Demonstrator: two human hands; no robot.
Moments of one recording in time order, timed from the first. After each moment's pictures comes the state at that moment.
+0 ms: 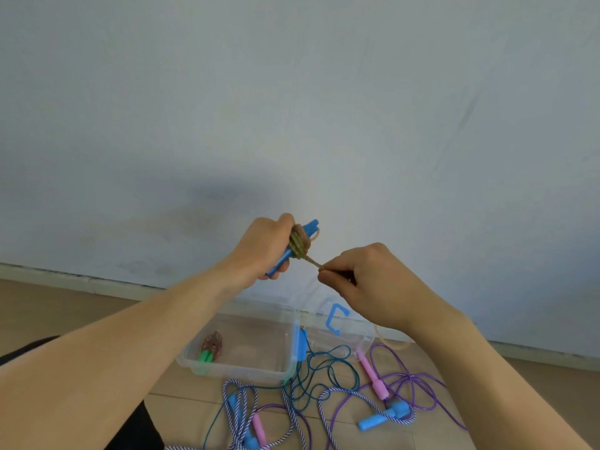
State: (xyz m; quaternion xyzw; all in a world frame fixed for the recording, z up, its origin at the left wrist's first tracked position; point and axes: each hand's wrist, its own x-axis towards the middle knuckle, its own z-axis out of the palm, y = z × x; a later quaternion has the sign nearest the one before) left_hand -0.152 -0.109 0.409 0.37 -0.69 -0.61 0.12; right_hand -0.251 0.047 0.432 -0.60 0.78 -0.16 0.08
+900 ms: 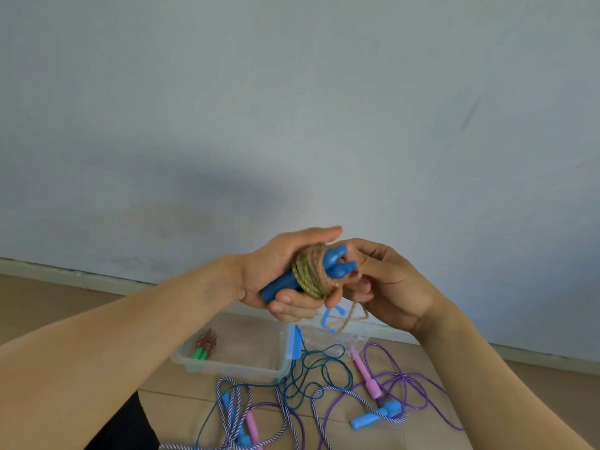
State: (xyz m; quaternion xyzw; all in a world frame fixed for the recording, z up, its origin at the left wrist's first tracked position) left_hand -0.143 -0.106 0.406 -0.09 -0.49 -0.82 -0.30; right_hand -0.261 0.053 0.426 -0.34 0.51 -0.60 0.51
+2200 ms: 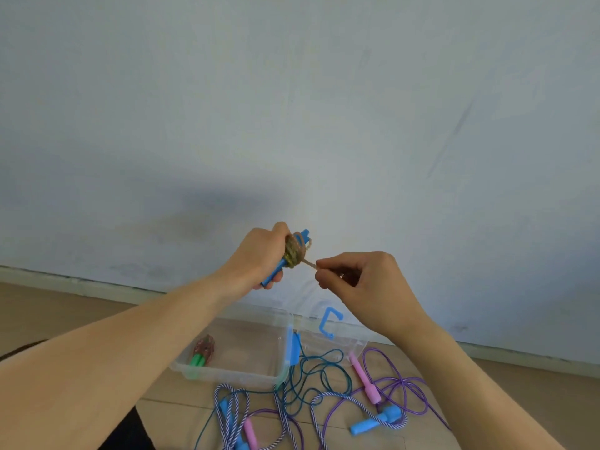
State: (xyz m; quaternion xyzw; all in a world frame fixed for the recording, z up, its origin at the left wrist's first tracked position) left_hand -0.152 -0.107 0.399 0.39 -0.68 -0.61 0.11; right_hand -0.241 0.051 0.423 -0.46 0.80 -0.37 0.12
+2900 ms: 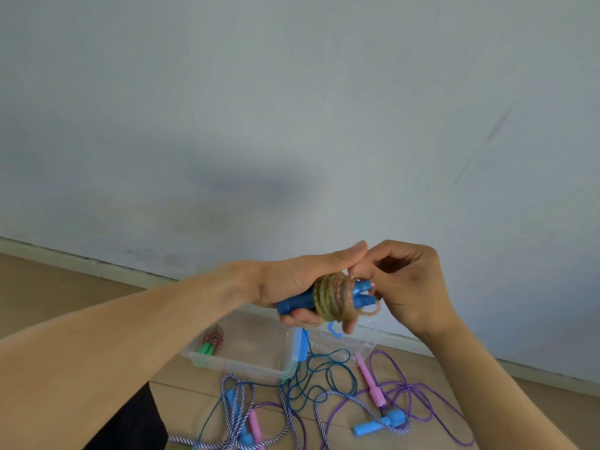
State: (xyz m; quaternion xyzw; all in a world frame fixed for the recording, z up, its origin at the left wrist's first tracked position) left_hand -0.133 -0.100 0.405 -0.07 -0.68 -0.70 -0.22; right_hand -0.239 0.051 0.437 -0.47 0.63 -0.59 0.21
